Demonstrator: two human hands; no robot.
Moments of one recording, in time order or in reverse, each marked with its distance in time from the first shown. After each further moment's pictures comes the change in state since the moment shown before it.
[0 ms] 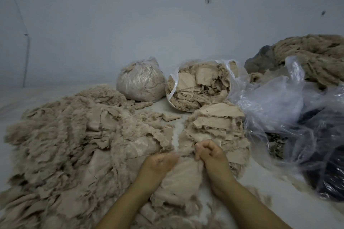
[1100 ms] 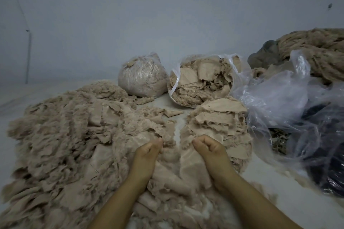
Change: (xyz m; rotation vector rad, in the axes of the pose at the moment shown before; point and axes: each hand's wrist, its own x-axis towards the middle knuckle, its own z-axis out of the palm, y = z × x) left_hand 0.007 -0.001 -0.013 -0.071 0.255 0.065; right_hand -0.007 -0.013 0.004 -0.115 -0.124 -0.021
